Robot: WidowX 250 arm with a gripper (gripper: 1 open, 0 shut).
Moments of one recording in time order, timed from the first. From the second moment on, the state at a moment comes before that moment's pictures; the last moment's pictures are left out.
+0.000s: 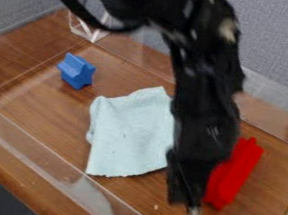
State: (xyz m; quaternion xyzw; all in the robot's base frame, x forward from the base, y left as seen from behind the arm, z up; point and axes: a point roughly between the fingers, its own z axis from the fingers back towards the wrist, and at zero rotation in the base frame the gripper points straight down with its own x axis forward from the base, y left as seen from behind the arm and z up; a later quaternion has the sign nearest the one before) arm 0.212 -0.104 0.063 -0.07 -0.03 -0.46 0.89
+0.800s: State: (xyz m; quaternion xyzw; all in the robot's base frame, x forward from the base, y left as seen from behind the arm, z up) arm 0.200 -0.116 0.050 -0.08 -0.03 -0.46 0.88
